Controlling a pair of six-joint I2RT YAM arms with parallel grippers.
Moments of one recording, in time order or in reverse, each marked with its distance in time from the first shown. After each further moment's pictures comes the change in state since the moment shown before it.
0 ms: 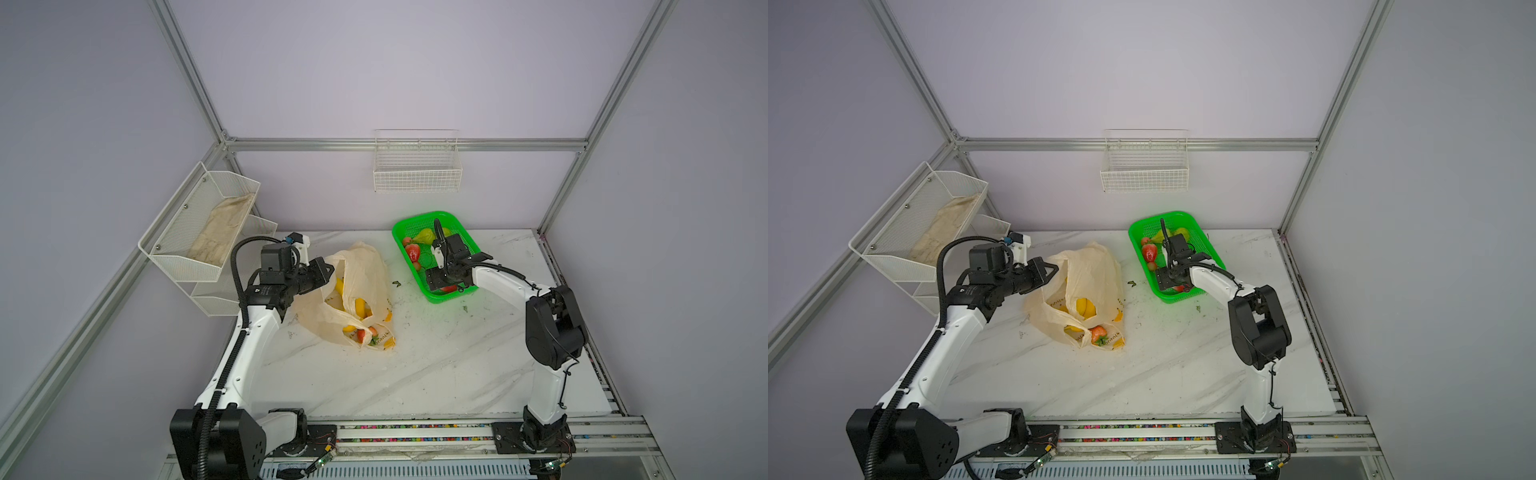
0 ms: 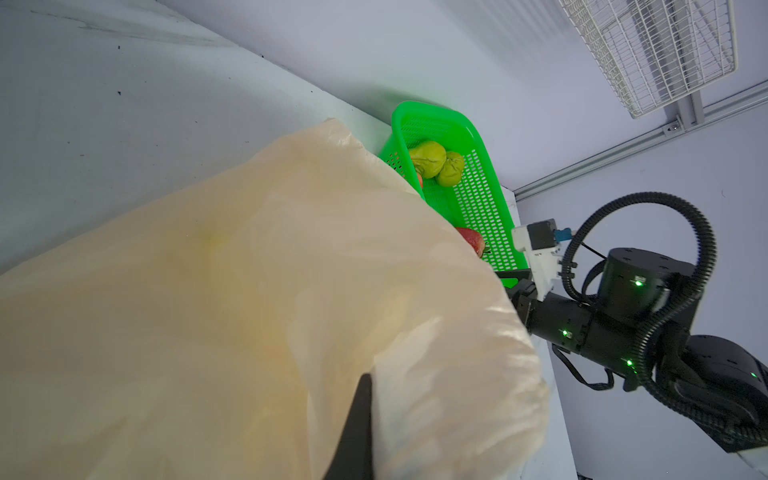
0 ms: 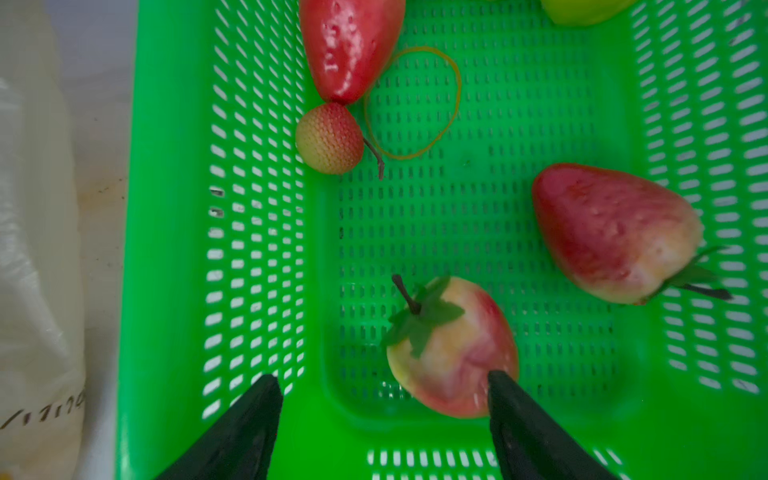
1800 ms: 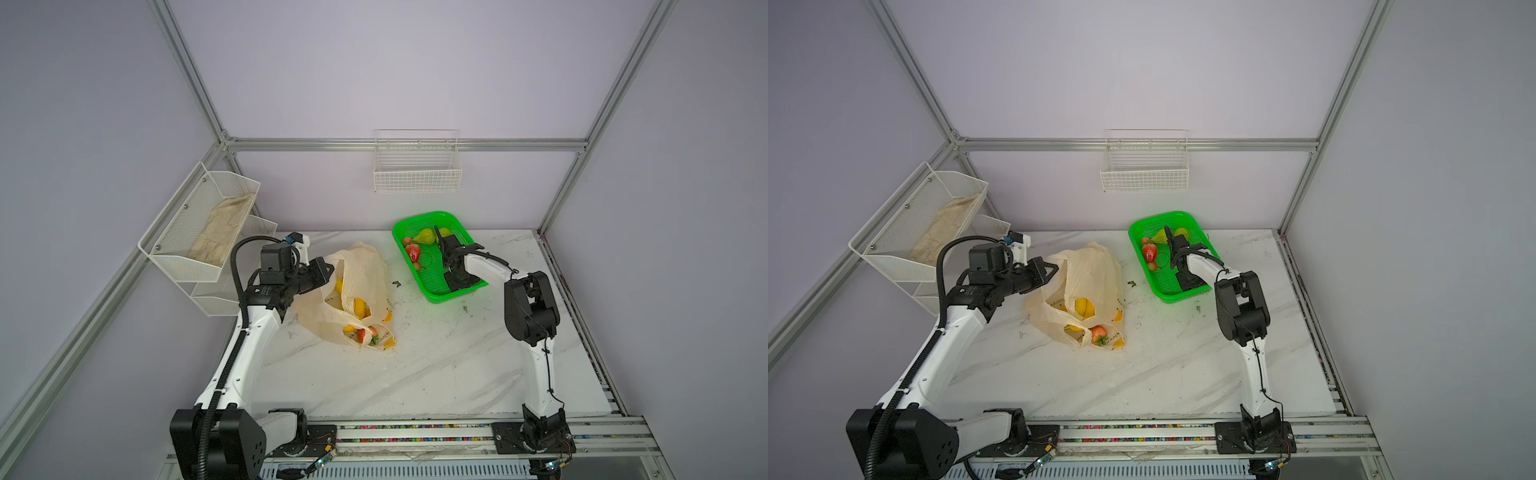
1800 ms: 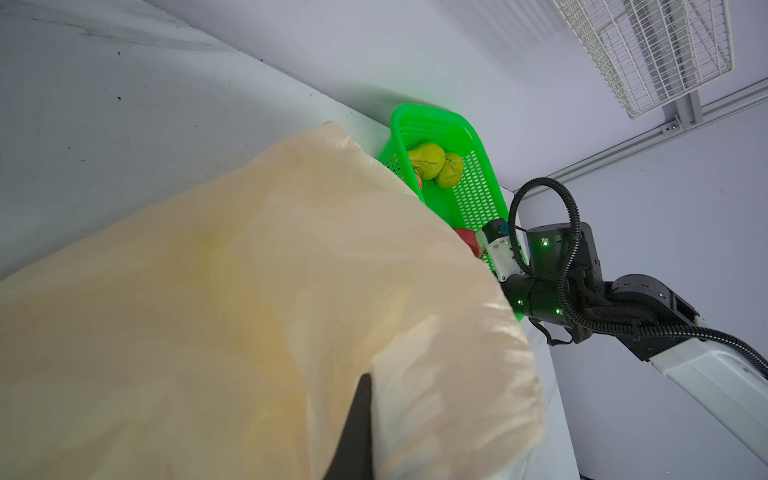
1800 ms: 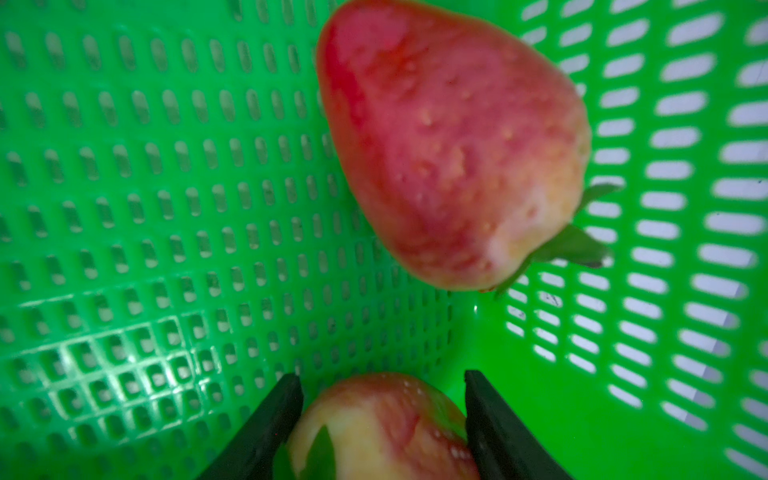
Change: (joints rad) left arm 0.000 0.000 0.000 0.006 -0.001 0.008; right arm -0.081 0.236 0.245 -0.341 0.333 -0.085
